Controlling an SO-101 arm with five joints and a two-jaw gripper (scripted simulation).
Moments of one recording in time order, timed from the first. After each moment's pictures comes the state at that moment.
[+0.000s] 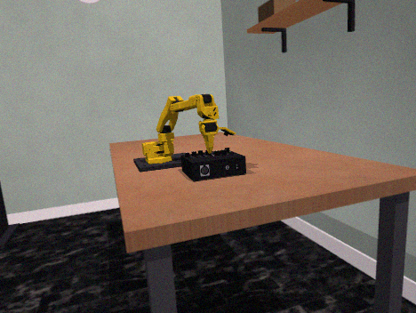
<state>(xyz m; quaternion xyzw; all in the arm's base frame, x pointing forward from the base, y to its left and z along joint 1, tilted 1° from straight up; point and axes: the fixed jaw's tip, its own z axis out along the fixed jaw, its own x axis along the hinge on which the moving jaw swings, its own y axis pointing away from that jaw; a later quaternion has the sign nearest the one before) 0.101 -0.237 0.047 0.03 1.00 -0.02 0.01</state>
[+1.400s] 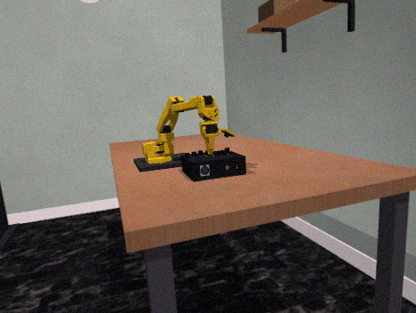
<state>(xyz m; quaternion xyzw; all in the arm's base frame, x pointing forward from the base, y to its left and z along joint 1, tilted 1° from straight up) 0.103 -0.234 0.043 0.02 1.00 -0.01 0.00</state>
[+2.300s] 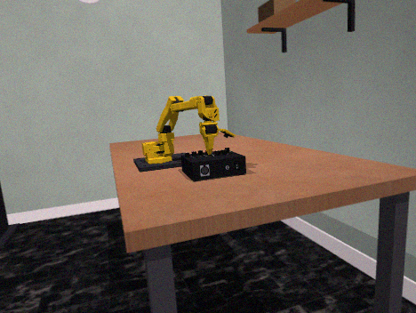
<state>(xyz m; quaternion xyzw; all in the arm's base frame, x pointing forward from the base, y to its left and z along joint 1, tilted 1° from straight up) 0.102 -0.229 0.042 0.02 1.00 0.00 0.00</state>
